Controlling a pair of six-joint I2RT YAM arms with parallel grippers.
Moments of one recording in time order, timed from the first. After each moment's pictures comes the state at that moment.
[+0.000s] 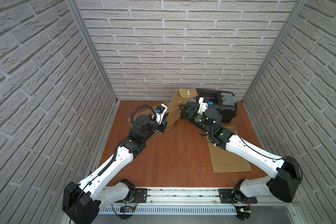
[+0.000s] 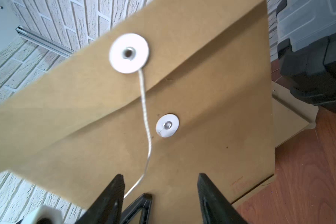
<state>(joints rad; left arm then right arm) -0.57 1.07 0.89 0.08 0.09 0.14 0.67 1.42 1.15 0.16 0.06 1.09</state>
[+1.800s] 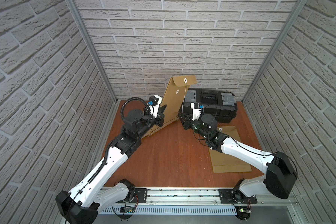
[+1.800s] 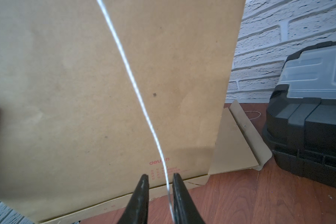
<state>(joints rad) -0.55 1.03 1.08 -0.05 0.09 0.05 0.66 1.43 0.99 0.33 -0.02 0.53</state>
